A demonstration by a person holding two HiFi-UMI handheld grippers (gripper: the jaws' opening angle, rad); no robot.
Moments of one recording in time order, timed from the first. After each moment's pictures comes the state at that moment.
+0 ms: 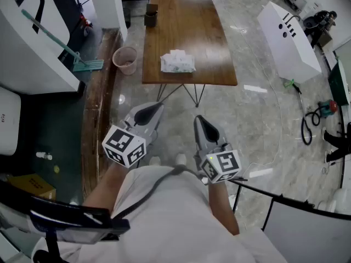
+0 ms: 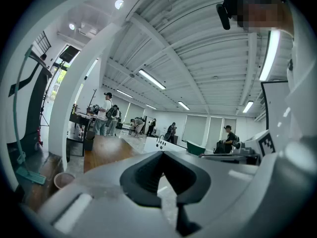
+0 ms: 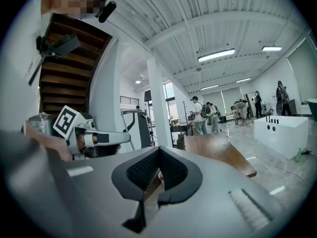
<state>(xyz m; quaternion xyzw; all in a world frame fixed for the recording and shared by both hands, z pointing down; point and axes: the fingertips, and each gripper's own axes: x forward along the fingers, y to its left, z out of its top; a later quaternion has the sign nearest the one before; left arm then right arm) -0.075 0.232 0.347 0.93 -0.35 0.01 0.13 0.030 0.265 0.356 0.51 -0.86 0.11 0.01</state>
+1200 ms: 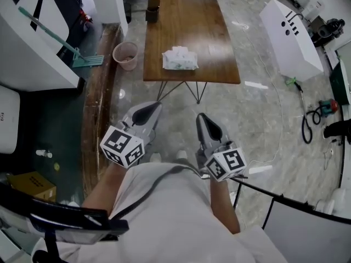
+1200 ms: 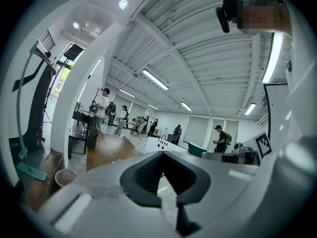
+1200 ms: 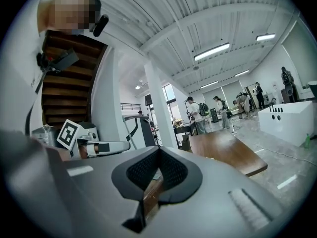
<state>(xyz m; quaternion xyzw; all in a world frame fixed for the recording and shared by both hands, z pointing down) -0.090 0.222 0.359 0.92 -0.36 0.00 0.14 0.027 0.253 0.357 0.48 -0.86 0.13 -0.04</state>
